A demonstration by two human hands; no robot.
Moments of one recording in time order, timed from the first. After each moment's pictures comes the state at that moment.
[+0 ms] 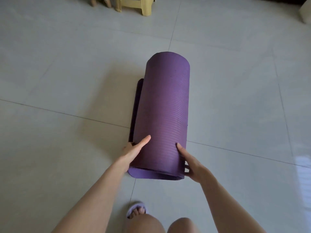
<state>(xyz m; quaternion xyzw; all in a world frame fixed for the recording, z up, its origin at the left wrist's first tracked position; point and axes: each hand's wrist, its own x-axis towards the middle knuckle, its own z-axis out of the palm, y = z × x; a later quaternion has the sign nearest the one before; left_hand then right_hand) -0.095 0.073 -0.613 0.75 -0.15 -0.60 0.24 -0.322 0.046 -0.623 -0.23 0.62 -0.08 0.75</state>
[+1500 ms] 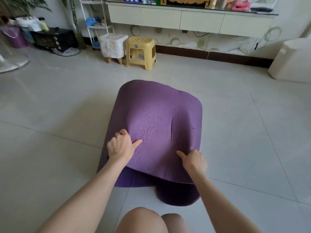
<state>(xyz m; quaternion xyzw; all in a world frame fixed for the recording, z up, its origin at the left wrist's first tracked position) -0.133 0.051 -0.568 0.87 -0.50 -0.03 0.06 -0.353 0.019 -0.600 -0.59 0.77 -0.07 0.24</state>
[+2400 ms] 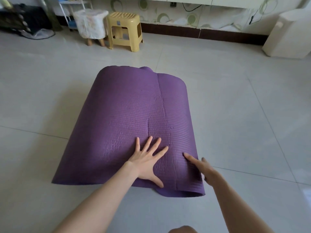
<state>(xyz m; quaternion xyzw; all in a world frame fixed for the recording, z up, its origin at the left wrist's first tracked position) -0.202 0.030 -0.686 0.55 -0.82 -0.10 -0.16 -0.433 0.000 -0.708 -0.34 0.70 -0.16 0.60</state>
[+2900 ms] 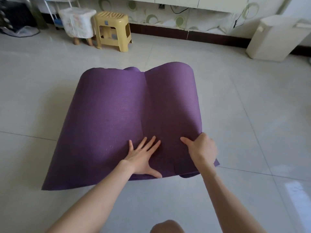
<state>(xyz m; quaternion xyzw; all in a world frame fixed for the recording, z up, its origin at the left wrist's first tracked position) -0.239 0.023 -0.682 0.58 -0.78 -0.21 -0.10 -0.435 0.000 -0.620 -0.52 0.82 -0.17 0.16</state>
